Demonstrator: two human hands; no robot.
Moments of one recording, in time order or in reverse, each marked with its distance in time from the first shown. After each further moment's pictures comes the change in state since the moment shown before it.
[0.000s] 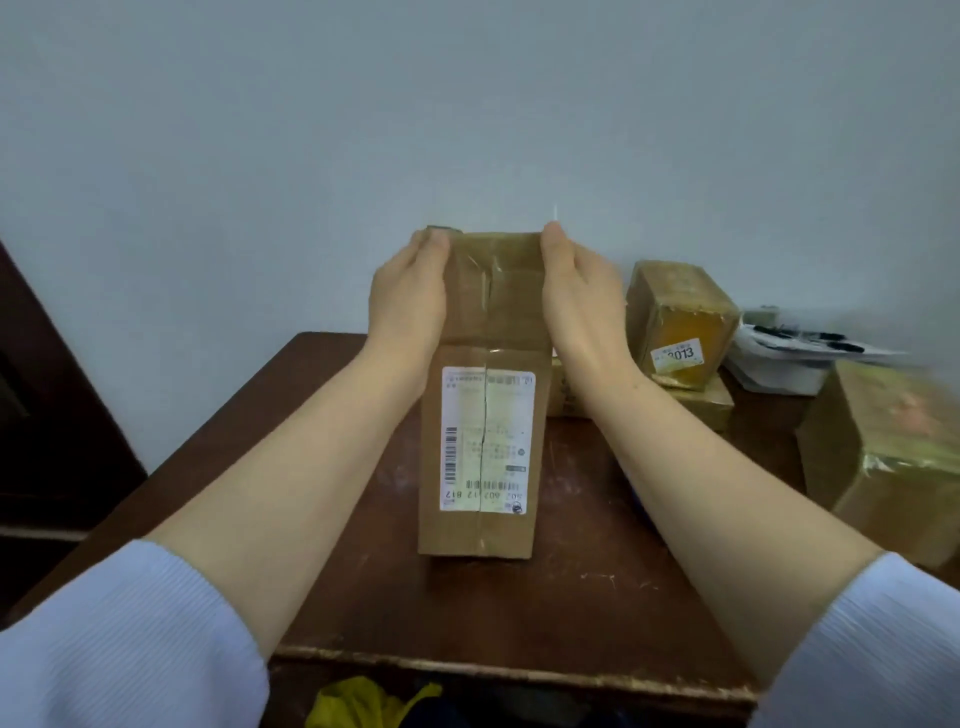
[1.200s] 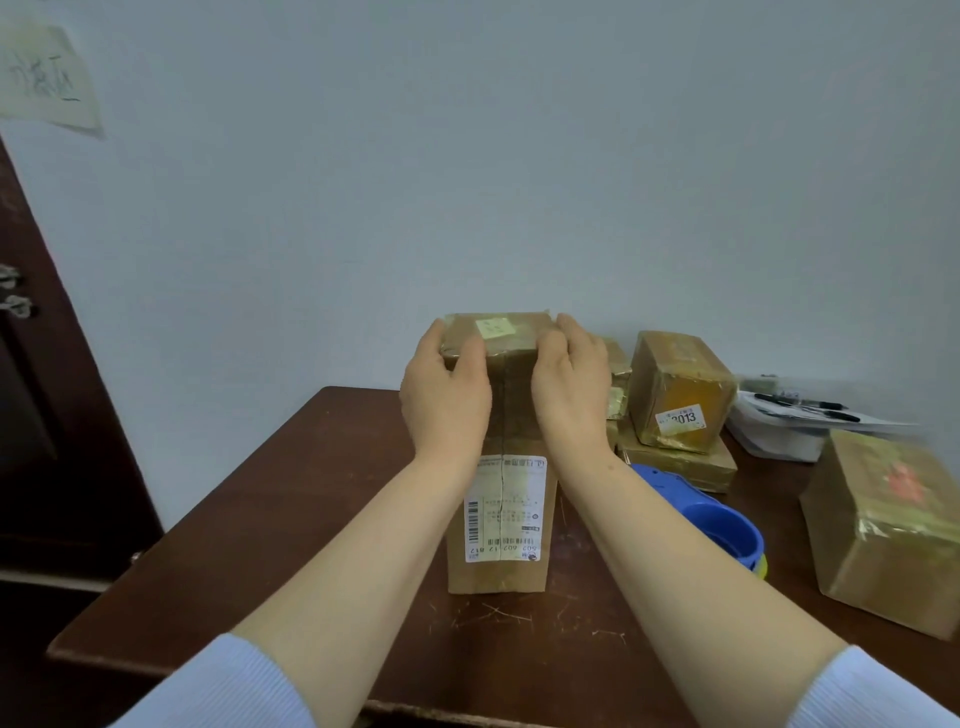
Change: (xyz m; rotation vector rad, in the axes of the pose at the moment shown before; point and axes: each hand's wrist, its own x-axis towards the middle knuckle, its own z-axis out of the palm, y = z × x) left_hand -0.050 0.010 0.004 0.104 0.227 0.129; right_hand -0.023 -0.014 0.013 0.024 0.015 0.034
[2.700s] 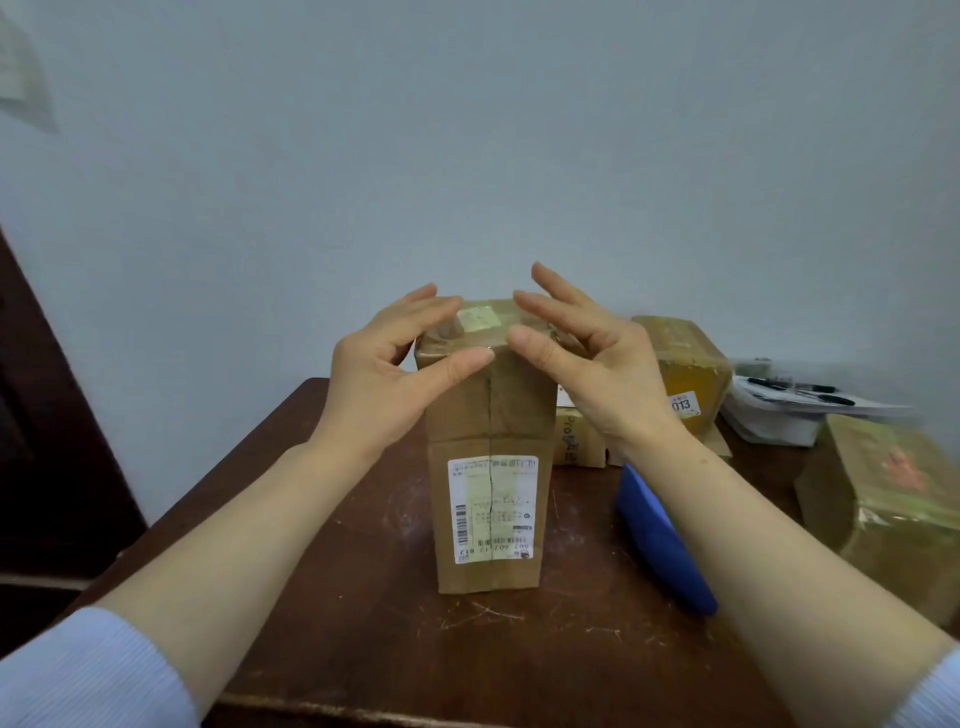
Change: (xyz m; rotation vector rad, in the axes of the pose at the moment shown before) left_hand 0.040 -0.027 -0.038 -0.007 -0.370 0.545; right_hand 0.009 0.009 -0.042 0.285 -0.329 -0.202
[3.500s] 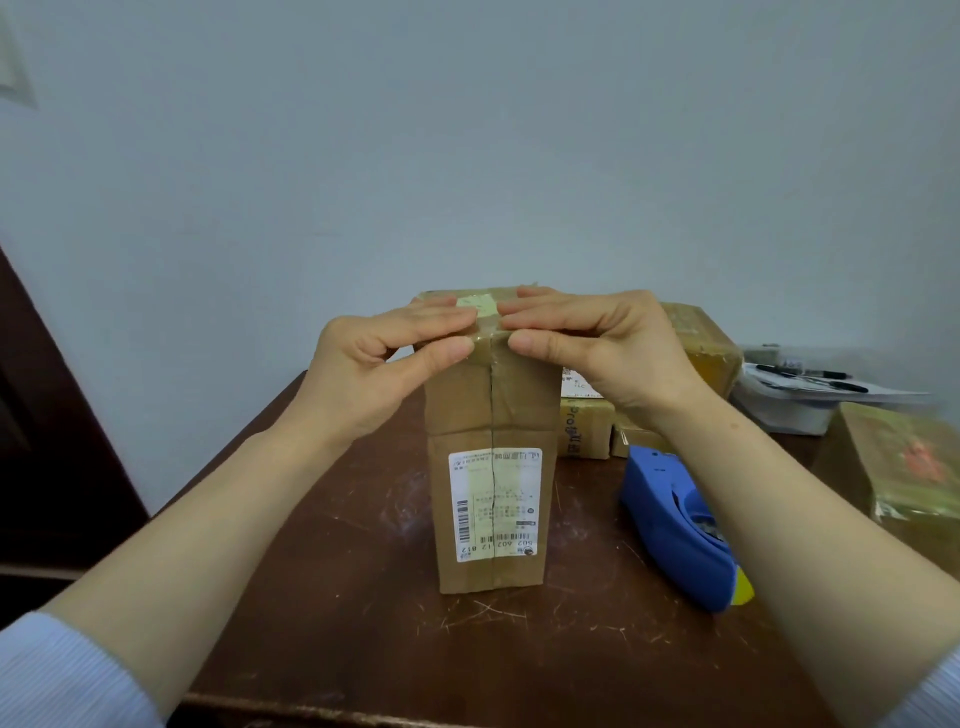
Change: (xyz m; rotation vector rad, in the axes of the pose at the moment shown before) left_hand 0.010 -0.007 -0.009 -0.014 -0.187 0.053; right_hand 0.019 0.010 -0.018 -0.043 -0.184 -0.076
